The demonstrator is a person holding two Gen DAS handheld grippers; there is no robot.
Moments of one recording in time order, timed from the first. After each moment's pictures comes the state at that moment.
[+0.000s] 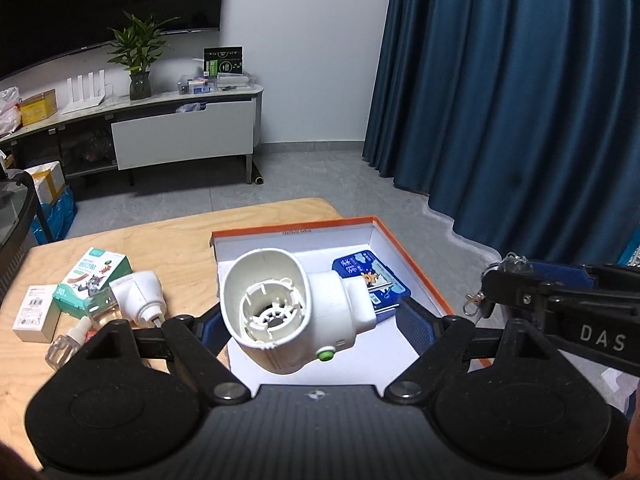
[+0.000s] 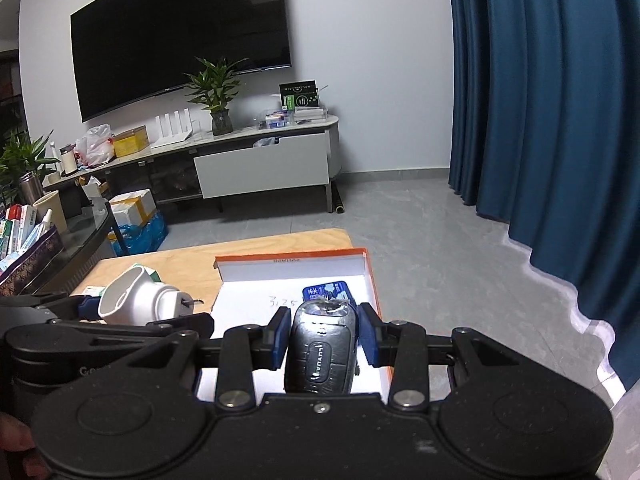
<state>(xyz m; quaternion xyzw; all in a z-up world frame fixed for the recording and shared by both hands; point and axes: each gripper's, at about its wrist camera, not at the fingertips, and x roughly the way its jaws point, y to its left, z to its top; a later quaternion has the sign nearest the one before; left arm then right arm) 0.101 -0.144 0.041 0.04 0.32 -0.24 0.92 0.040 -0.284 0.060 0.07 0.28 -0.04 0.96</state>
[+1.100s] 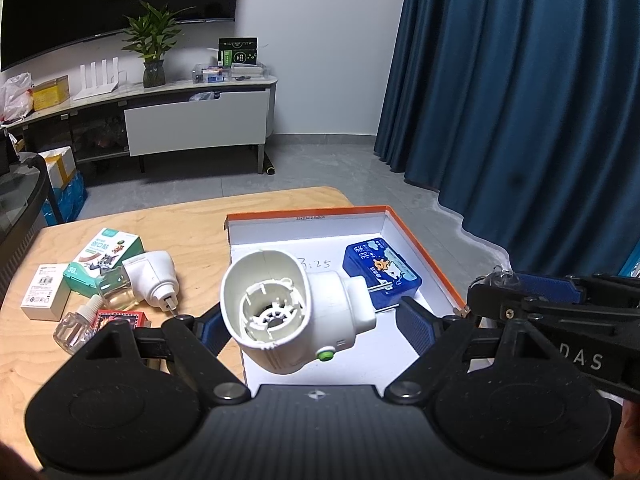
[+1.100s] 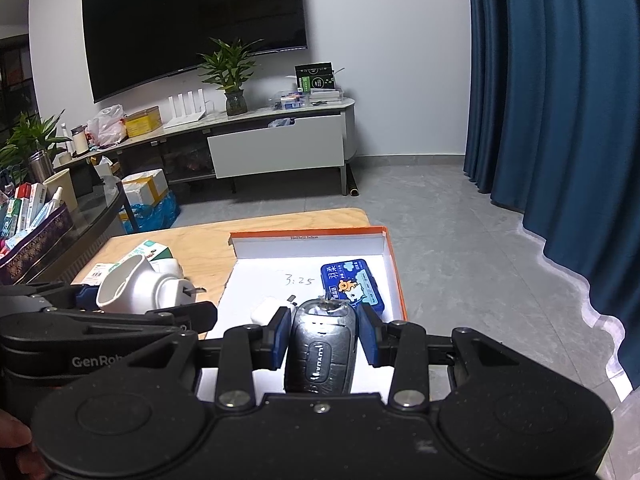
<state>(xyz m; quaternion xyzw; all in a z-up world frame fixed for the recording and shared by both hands) 0.090 -0.139 0.042 0.03 0.33 -0.22 0.92 0.046 -0.279 0.047 0.07 0.30 -0.02 0.95</state>
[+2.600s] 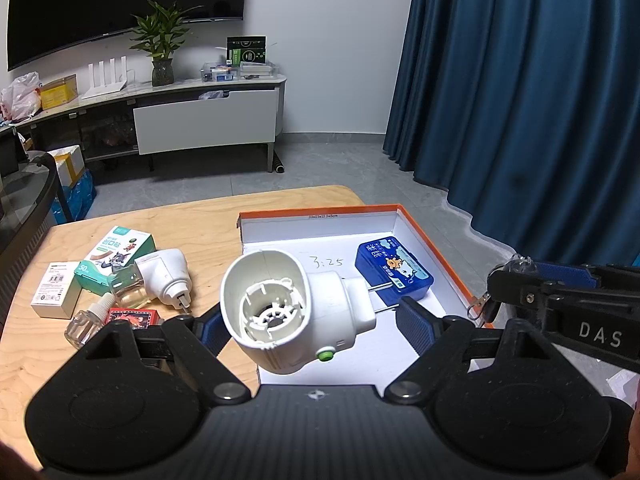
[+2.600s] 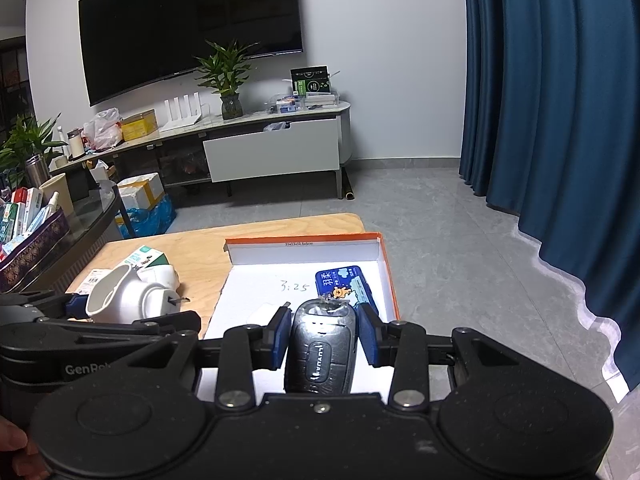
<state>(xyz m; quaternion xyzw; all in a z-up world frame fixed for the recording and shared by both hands) 0.090 -0.134 0.041 0.03 0.33 -0.21 0.92 0.048 -0.280 0.041 0.06 0.30 -0.02 0.95</state>
